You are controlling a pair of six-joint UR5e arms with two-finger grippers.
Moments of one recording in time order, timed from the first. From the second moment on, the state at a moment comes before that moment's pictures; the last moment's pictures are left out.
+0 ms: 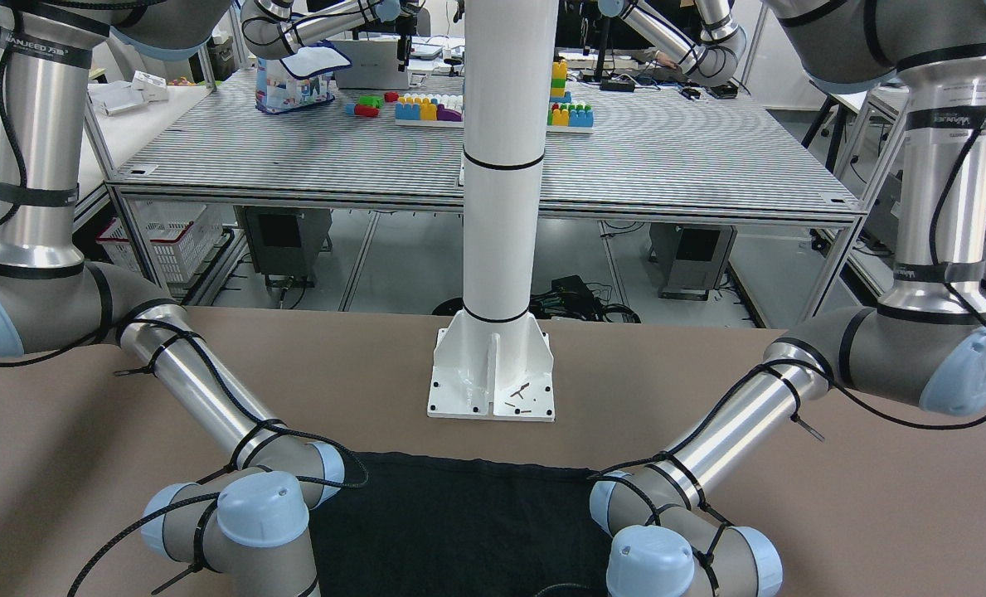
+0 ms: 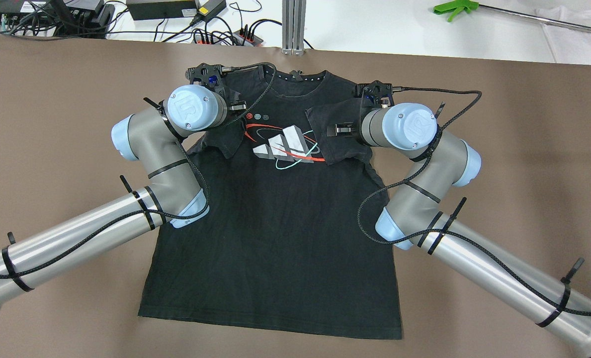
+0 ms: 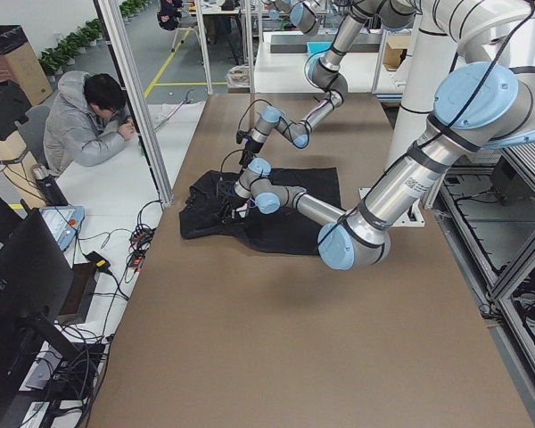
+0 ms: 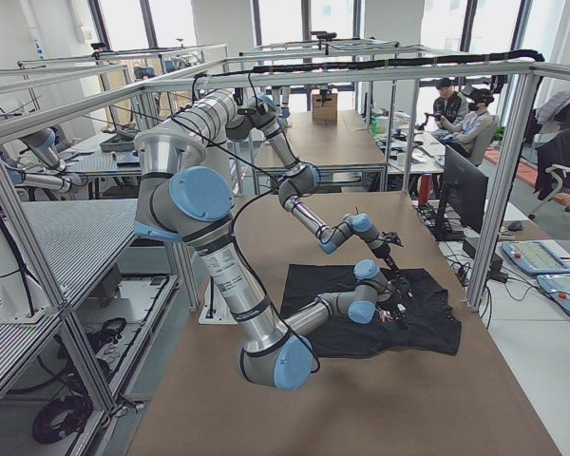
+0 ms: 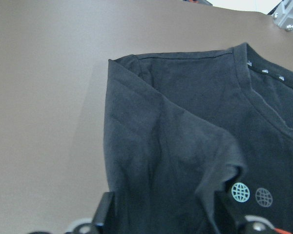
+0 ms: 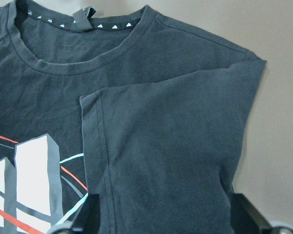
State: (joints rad) left arm -0.74 -2.42 -1.12 -2.12 -1.51 -1.27; right arm 0.76 -0.89 1.31 -0.91 1.66 1.02
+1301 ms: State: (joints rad) left arm -0.77 -2.18 -1.46 -2.12 -1.65 -1.23; right arm 0.74 -0.94 1.41 -0.91 1.71 1.06
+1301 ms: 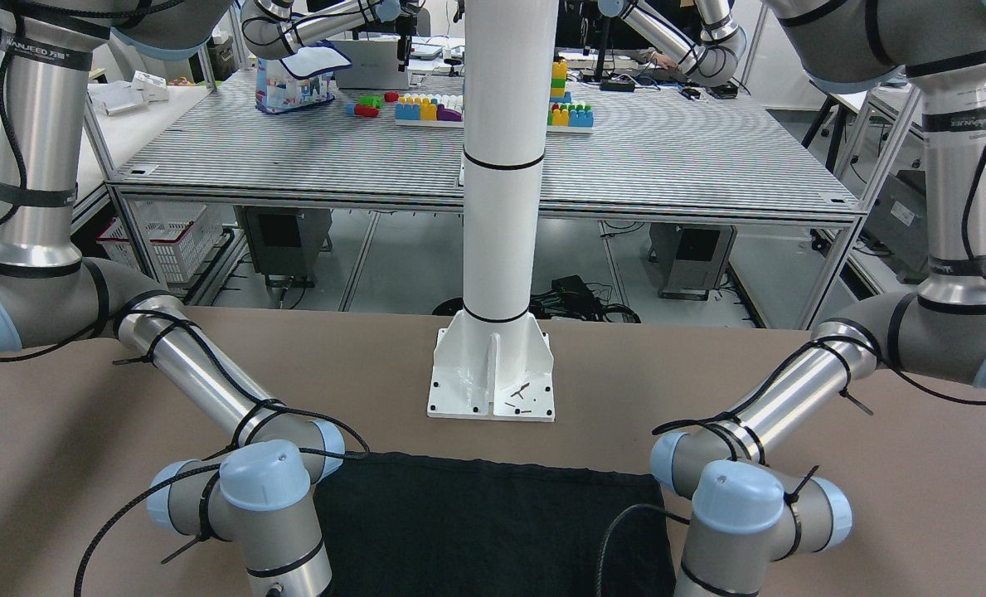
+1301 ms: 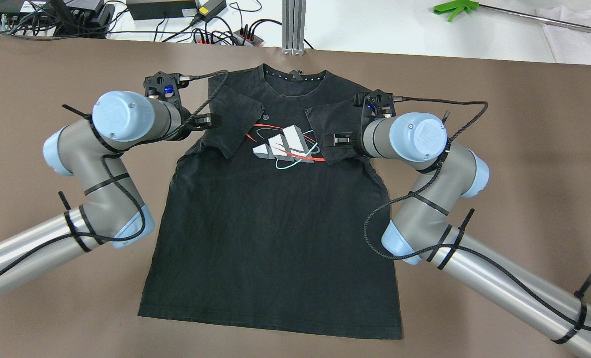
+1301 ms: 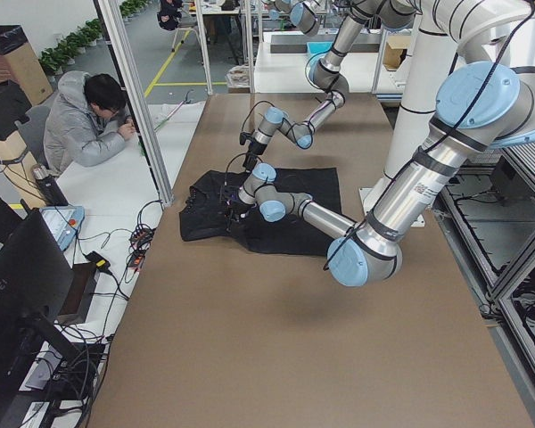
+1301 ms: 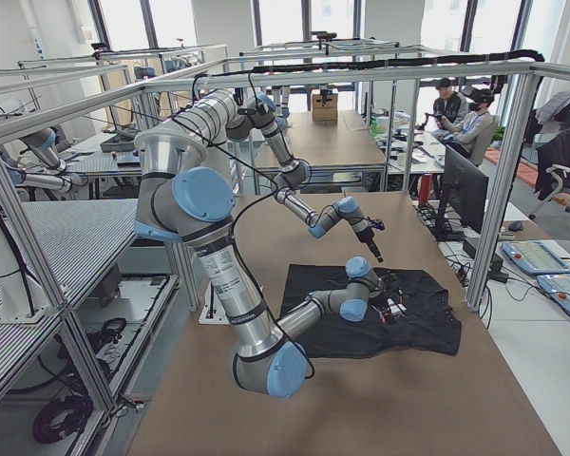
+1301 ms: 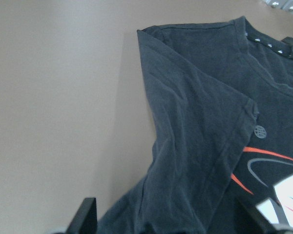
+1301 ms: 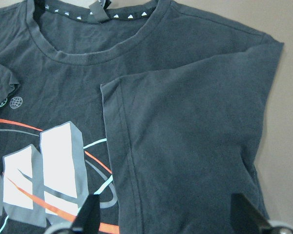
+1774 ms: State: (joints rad) left arm -0.77 -1.87 -1.88 -2.12 -1.79 -1.50; right arm 0.74 -1.15 1.64 -0.89 1.94 1.18
